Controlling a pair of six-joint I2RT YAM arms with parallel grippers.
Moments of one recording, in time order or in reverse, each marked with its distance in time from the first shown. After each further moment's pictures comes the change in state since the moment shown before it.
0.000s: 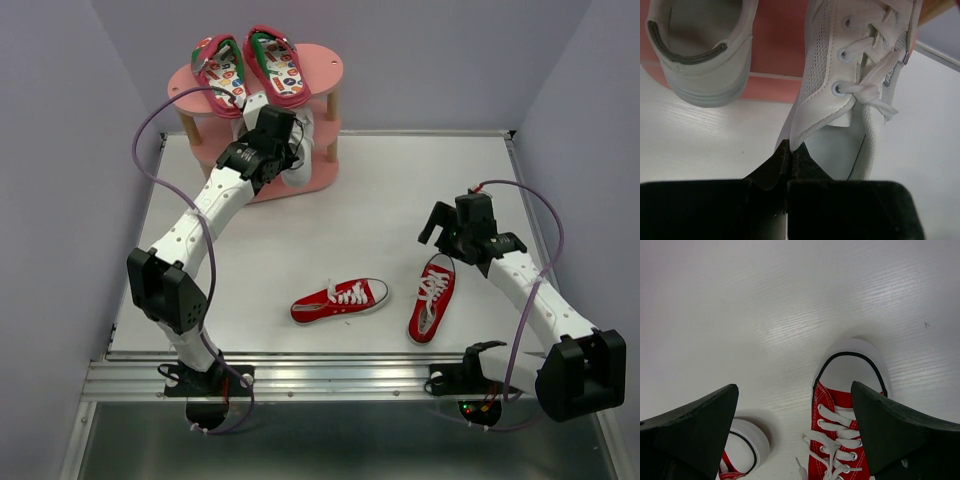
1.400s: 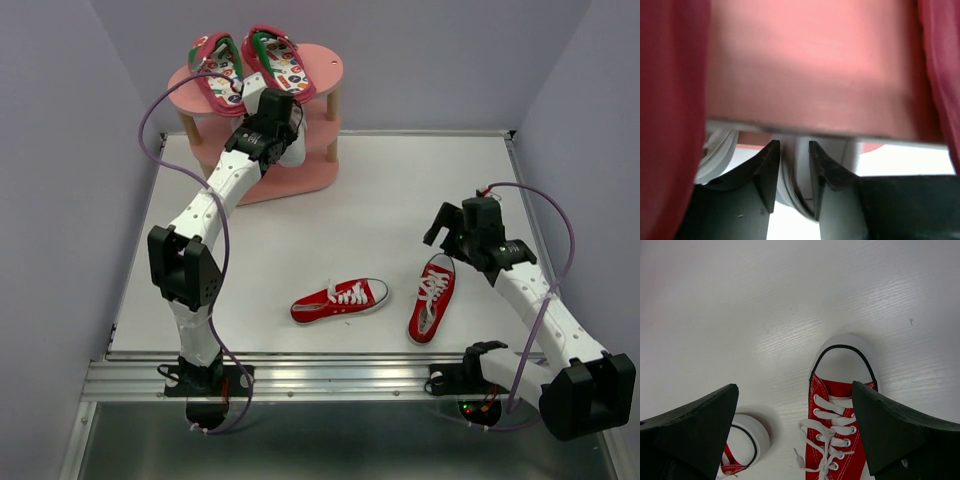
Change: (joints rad) left arm 0.064 0.201 0.181 0.111 -0.046 0.019; right arm 0.000 -0.096 -0.005 -0.048 0.028 0.004
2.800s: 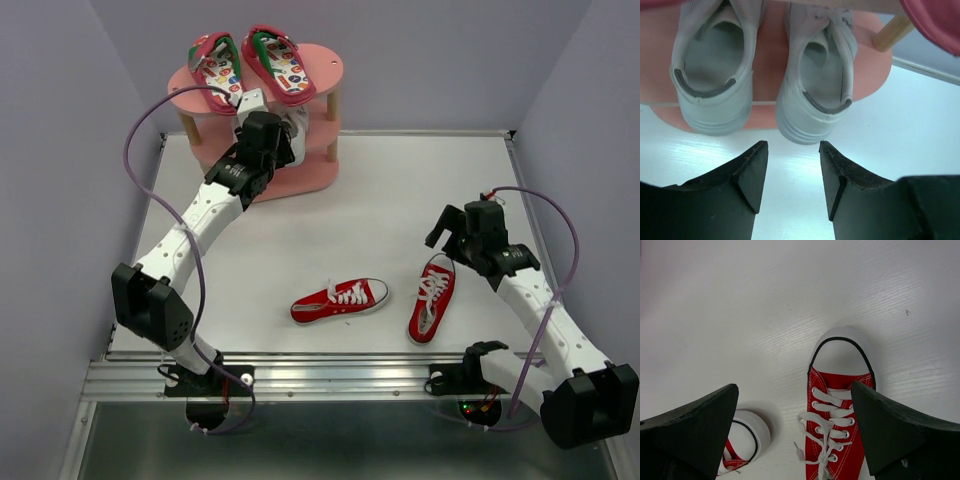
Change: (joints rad) left arm -0.036 -0.278 -0.318 0.144 0.067 0.151; right arm 0.000 -0.046 -0.014 -0.028 0.008 0.026
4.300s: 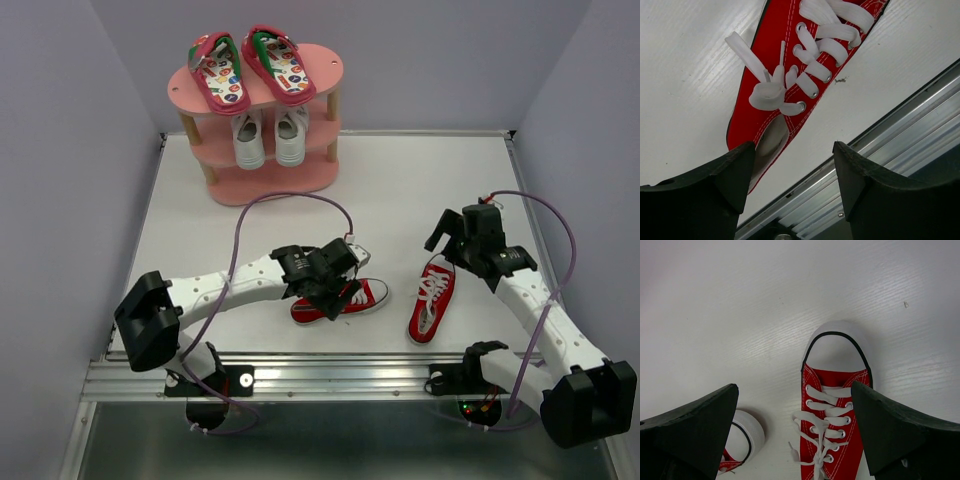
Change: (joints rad) left arm -0.613 -0.138 -0.487 -0.328 0.340 0.231; right arm 0.000 0.001 -0.032 0.008 0.003 0.008
